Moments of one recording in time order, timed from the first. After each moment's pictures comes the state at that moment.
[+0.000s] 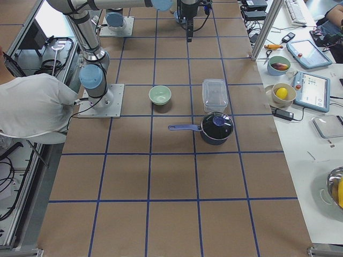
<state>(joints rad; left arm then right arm) -1.34 -1.84 -2.02 -0.90 1.70 0.22 1.55 -1.56 1.49 -1.56 -1.56 -0.01</state>
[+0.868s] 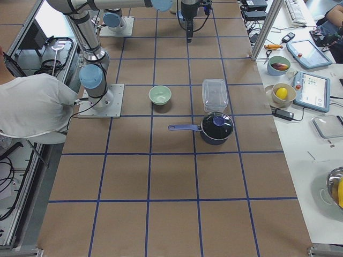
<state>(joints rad) -1.55 -1.84 -1.91 -0.96 1.69 0.03 1.55 -1.56 1.49 -1.56 -1.56 -0.01</state>
